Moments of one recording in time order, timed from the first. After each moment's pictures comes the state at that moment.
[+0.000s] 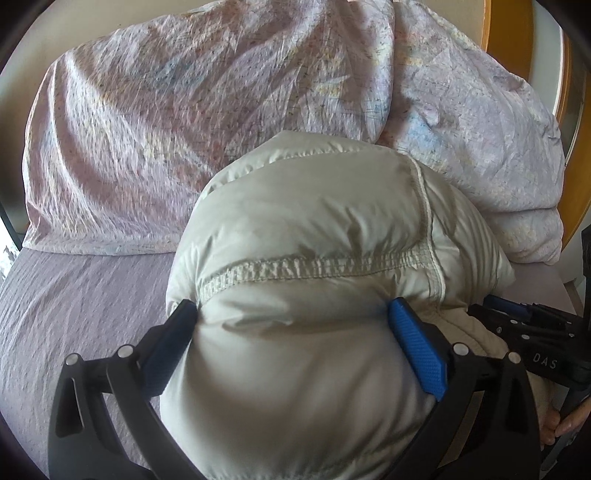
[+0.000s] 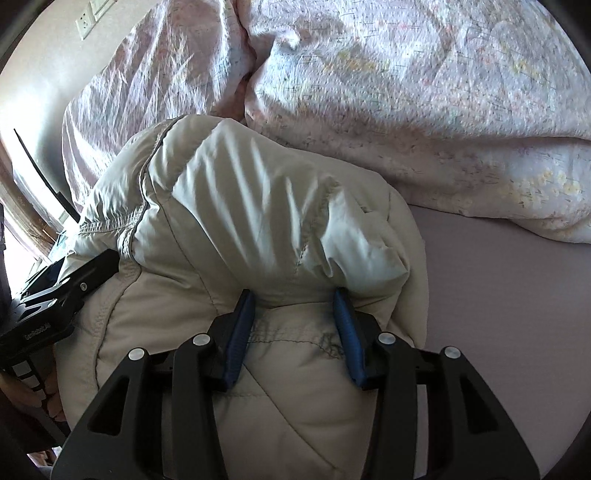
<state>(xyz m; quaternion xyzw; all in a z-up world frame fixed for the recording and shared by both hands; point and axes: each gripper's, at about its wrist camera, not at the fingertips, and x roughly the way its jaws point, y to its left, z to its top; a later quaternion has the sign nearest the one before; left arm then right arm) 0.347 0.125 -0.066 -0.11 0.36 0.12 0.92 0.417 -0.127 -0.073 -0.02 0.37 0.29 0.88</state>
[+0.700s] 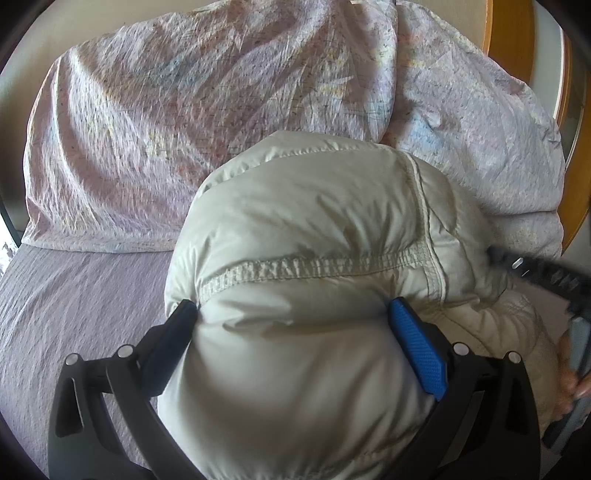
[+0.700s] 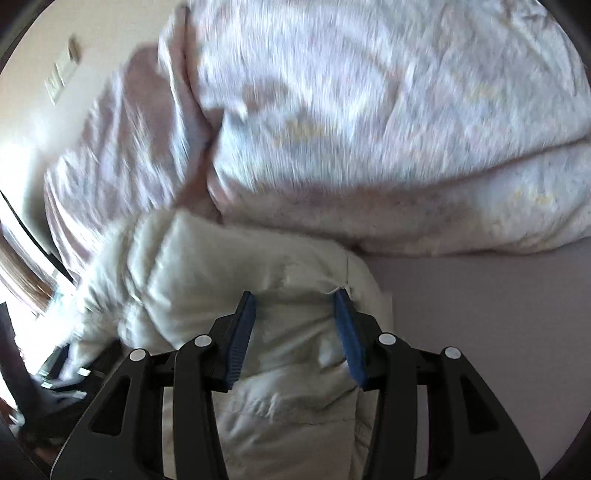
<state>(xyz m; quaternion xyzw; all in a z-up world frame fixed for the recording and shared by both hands) 0.348 0.121 -0.064 -0.12 0.35 0.12 0.92 0.446 -0.125 -0.050 0.04 0.34 0.24 0.91</state>
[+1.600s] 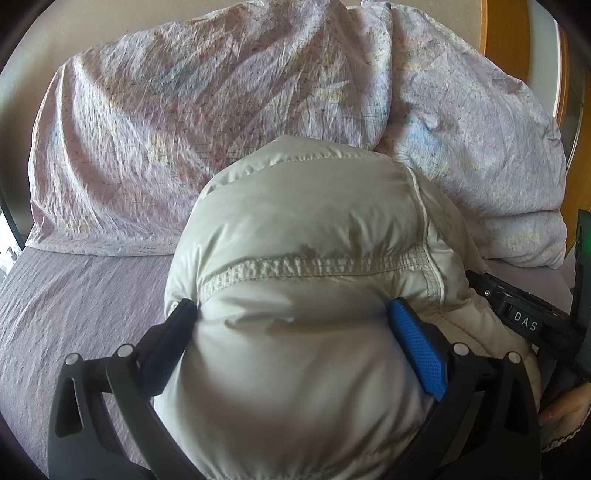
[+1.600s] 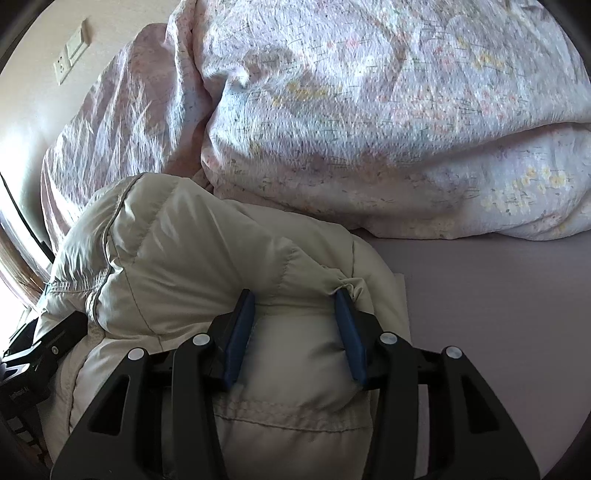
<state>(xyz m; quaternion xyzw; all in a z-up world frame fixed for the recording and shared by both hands) 0.348 0.118 -0.065 -0.11 0.34 0.13 0.93 0.449 -0.120 -0.088 0.03 0.30 0.24 0.92</state>
